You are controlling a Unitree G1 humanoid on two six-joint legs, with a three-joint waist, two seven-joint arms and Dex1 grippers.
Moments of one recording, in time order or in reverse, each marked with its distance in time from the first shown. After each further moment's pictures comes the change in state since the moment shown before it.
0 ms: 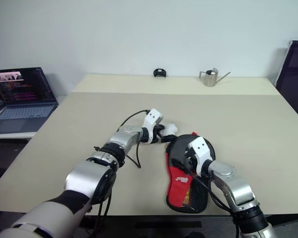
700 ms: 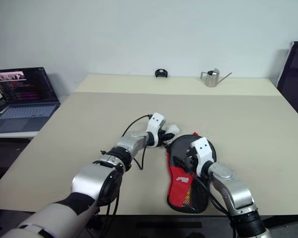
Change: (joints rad) left arm 0.018 -0.069 0.090 0.028 0.037 0.010 0.122; right arm 0.033 0.051 -0.043 -0.021 -0.017 0.004 -0.092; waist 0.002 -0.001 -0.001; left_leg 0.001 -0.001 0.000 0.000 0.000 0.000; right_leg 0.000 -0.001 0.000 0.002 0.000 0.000
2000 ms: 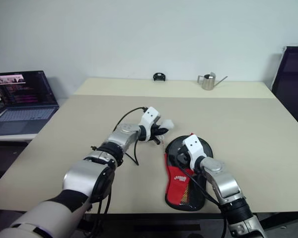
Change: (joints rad) left arm -0.039 0.078 -0.039 -0.006 0.086 -0.077 -0.049; right arm -0.095 0.052 0.071 0.190 -0.152 -0.068 0.041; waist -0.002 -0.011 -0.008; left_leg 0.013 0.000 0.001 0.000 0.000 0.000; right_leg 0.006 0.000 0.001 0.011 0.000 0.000
